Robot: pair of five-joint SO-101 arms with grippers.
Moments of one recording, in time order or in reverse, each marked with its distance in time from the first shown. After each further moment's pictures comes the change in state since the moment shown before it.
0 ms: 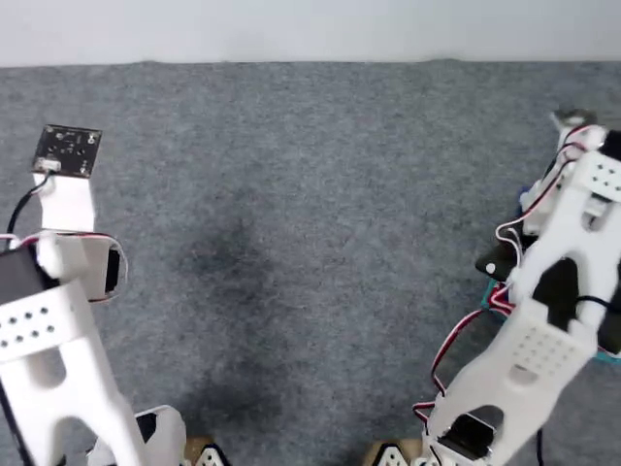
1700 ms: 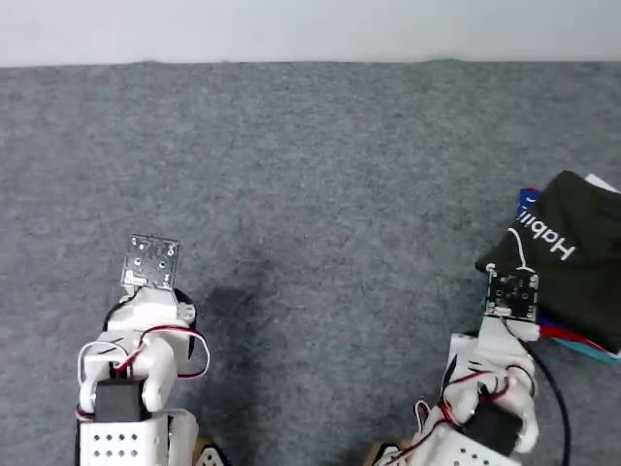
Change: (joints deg) left arm 17.1 -51.8 66.4 -33.5 12.7; right arm -1.4 -132.3 125.9 -24.7 -7.9
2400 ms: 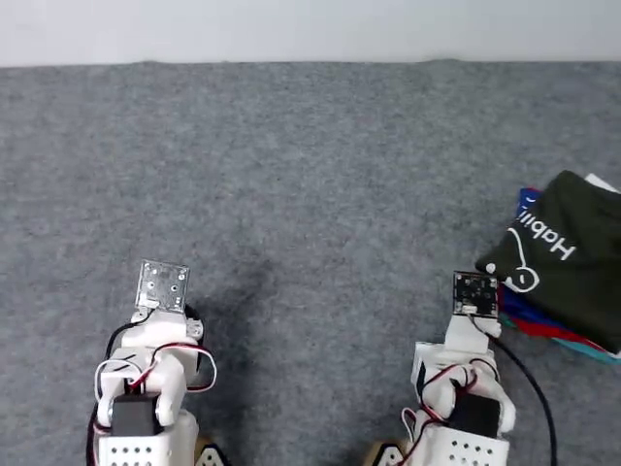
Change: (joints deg) left arm 0.0 -17.2 15.6 0.4 -0.5; right arm -15.1 -0.2 8.3 0.4 -11.0
